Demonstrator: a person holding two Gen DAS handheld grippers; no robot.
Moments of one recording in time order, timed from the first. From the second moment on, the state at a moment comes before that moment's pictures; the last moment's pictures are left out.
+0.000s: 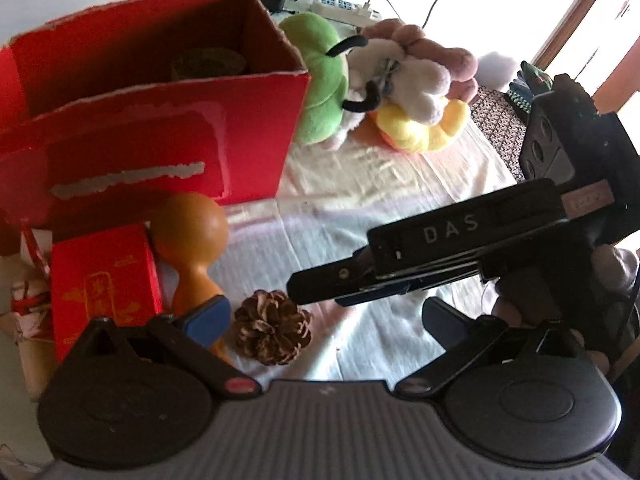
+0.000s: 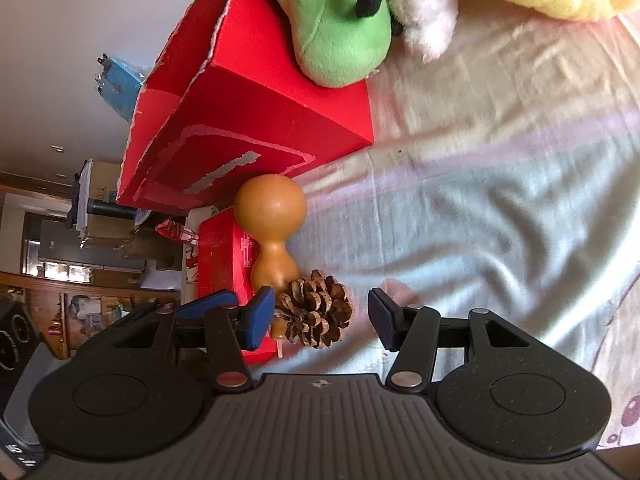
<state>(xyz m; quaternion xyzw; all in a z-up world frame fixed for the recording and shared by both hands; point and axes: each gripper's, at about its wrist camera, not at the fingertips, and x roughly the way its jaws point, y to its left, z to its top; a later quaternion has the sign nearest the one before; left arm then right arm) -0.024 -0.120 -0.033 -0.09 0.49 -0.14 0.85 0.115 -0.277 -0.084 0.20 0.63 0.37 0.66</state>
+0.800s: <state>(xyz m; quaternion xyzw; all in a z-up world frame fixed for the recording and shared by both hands) -0.014 -0.116 -0.060 -0.07 0.53 -0.15 0.84 0.115 -0.264 -0.102 0.21 0.65 0.37 0.63</state>
